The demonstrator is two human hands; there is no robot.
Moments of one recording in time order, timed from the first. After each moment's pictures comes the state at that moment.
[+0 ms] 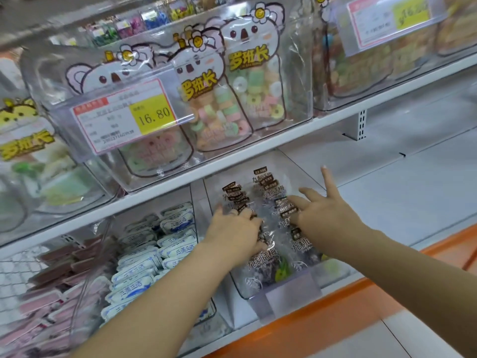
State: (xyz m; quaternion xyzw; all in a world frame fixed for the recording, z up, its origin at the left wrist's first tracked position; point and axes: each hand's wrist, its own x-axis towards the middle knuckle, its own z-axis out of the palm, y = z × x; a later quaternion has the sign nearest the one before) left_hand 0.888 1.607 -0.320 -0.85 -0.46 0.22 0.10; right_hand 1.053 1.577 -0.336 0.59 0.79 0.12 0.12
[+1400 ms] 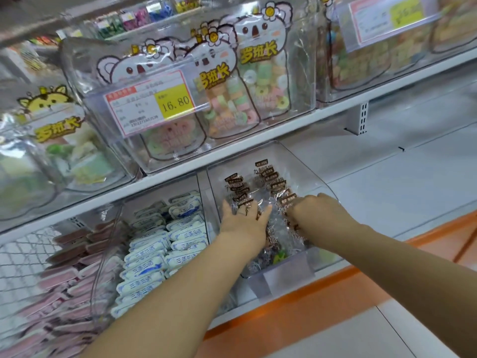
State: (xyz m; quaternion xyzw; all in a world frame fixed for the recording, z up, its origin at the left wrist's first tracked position) left_hand 0.896 1.596 -0.340 -0.80 -0.51 0.30 0.07; right_hand 1.038 1.565 -0.339 0.60 0.80 0.03 0.05
